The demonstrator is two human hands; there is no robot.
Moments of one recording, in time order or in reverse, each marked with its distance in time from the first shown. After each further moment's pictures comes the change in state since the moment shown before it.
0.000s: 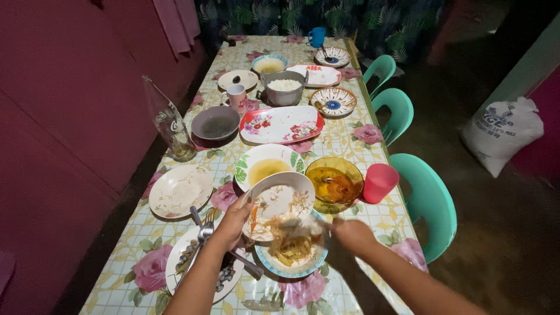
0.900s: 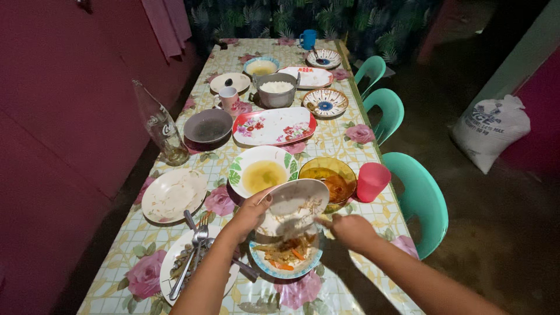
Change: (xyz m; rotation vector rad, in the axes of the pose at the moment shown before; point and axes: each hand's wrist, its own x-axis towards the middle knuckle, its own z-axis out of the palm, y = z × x) left_hand 0.030 0.007 0.040 0.301 -0.156 -0.004; right_hand -0.007 0.008 -0.027 -0.151 -0.023 -0.074
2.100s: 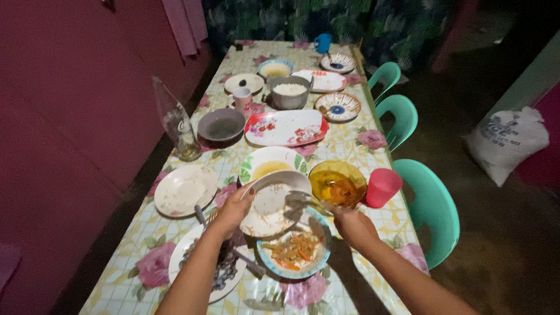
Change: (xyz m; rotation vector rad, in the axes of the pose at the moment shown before) left_hand -0.019 -0.010 -0.056 0.017 0.258 -0.025; right_hand 0.021 -0.001 0.034 0.352 0.260 0.242
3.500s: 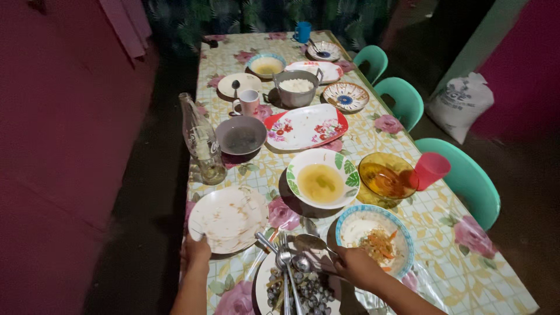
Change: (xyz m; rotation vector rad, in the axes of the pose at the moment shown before) left_hand 0.067 -0.111 -0.327 0.629 0.638 -0.281; right_hand 0.037 -0.263 0.064 0.314 -0.272 0.384
